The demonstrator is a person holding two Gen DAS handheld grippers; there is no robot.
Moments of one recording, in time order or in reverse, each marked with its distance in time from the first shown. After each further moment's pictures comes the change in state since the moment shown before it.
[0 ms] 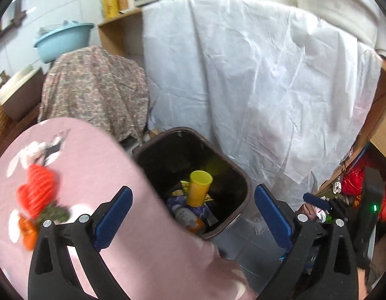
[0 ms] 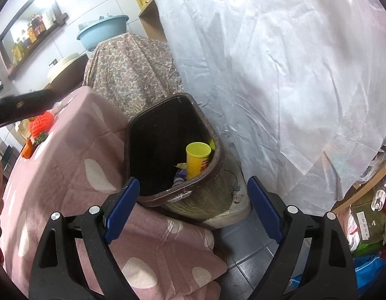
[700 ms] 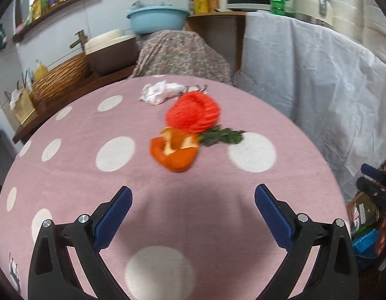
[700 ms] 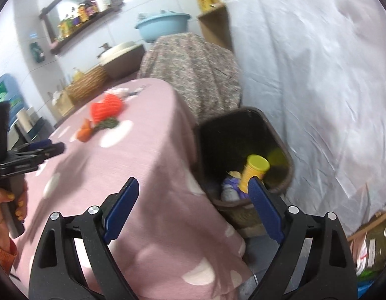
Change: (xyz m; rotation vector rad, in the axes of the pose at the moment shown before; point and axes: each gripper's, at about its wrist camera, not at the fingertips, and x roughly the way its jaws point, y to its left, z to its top) left arm -0.077 0.158 -0.099 -0.217 -0.029 0.261; right arm -0.036 0.122 0.009 -0.202 -0.039 0.203
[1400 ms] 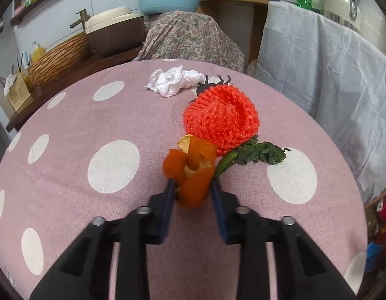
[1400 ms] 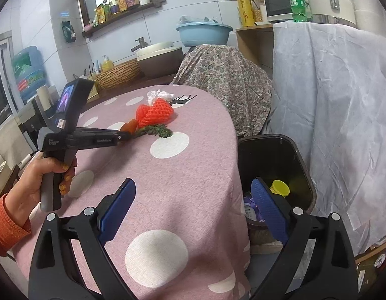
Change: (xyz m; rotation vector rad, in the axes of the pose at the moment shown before) left arm 0.051 0.030 0.024 -0.066 0.082 -0.008; right arm -0.011 0.068 0.013 -0.159 -0.015 0.056
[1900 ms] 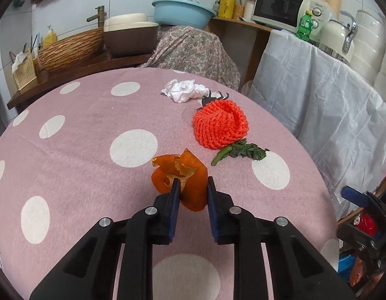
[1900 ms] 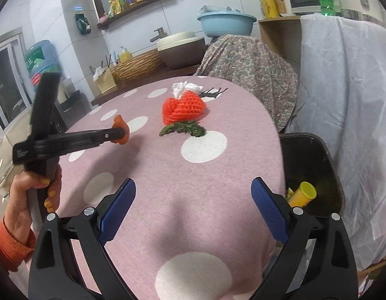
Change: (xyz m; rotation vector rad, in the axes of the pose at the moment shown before) left arm -0.057 0.025 -0.027 -0.112 -0.089 -0.085; right arm 0.042 0.030 0.019 -0.006 0.066 0.135
